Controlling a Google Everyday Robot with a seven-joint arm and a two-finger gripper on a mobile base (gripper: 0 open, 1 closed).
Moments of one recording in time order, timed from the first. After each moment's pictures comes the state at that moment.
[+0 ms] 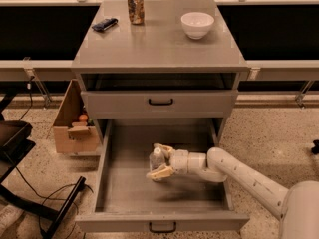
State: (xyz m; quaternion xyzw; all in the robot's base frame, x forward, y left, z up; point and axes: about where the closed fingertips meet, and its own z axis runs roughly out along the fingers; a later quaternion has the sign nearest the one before) arm 0.612 0.016 0.468 -0.47 0.59 0.41 0.50
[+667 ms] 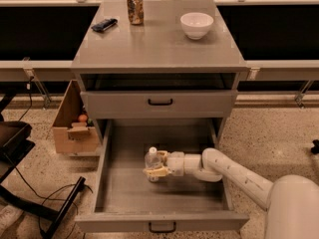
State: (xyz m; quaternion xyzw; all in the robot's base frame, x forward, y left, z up) arm 0.617 0.027 0.433 -0.47 0.61 0.43 0.48
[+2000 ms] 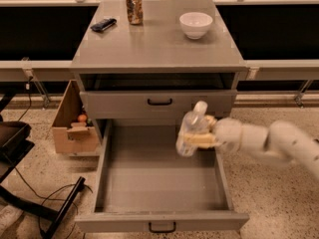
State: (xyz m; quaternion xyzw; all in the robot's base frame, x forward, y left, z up) arm 0.553 -0.091 0.725 -0.40 0.60 0.43 0.54
